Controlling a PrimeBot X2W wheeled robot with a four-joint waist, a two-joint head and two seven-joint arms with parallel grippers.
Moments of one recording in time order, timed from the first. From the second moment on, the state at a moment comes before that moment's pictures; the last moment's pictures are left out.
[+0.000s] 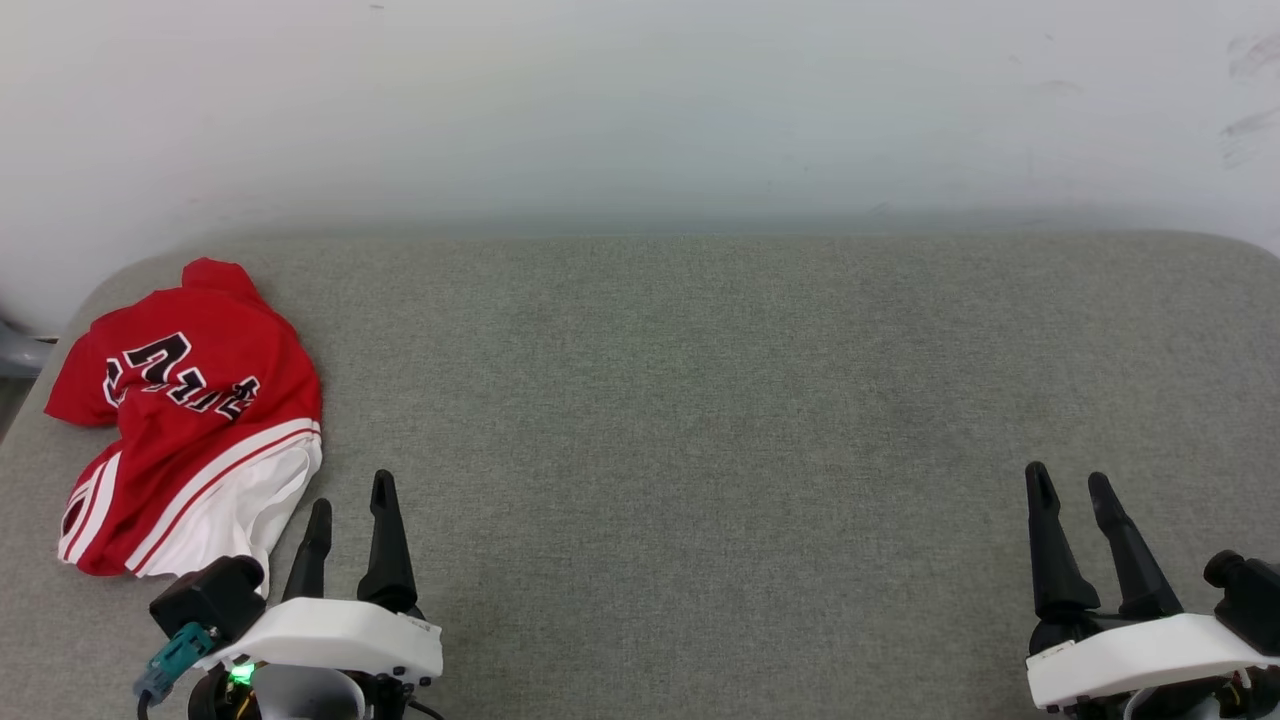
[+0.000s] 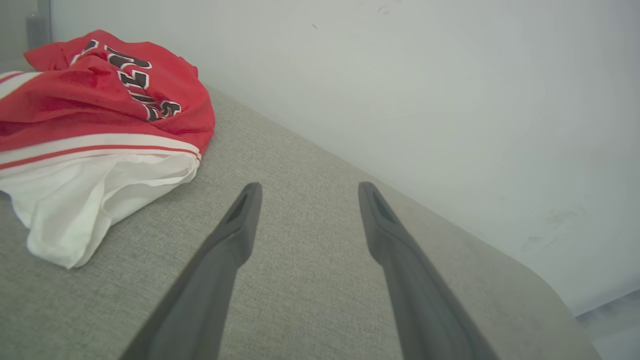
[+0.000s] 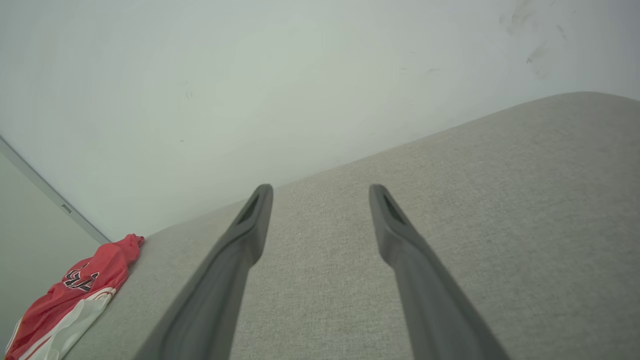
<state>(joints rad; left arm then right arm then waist) -0.02 0.05 -0.02 0.09 -0.58 0.09 -0.13 0.02 -0.05 -0.06 0.06 0.48 0.13 -0.13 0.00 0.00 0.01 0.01</state>
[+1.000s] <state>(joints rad) -0.01 0.05 -0.06 0.07 -0.29 0.11 -0.20 0.05 -0.05 -0.05 0.03 0.20 0.13 -0.20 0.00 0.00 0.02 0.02</state>
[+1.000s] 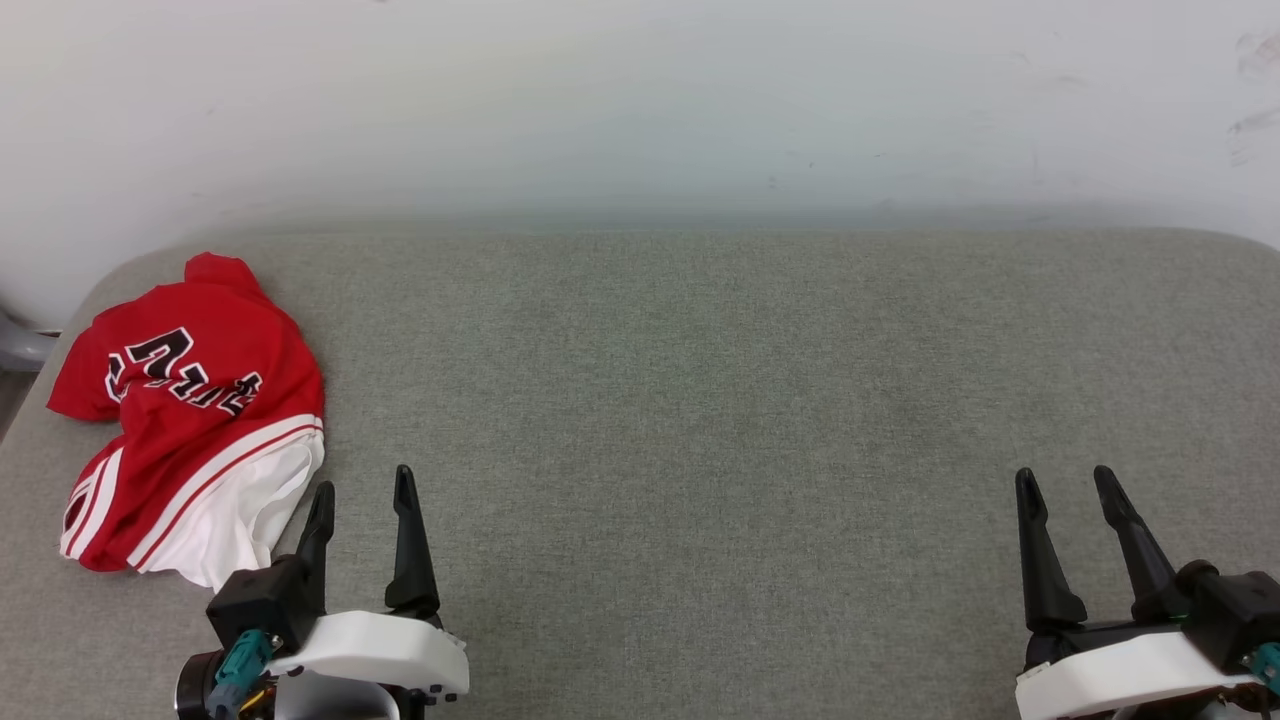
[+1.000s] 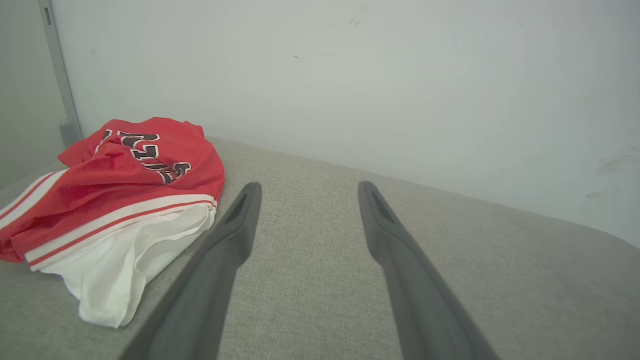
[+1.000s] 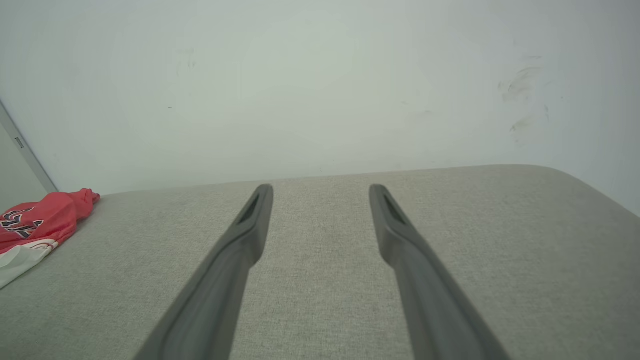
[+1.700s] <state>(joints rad) 0.00 0.05 -0.08 0.06 -0.15 0.10 -0.24 0.06 -0.05 -0.04 -0.01 0.10 0.13 -0.25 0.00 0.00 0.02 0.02</state>
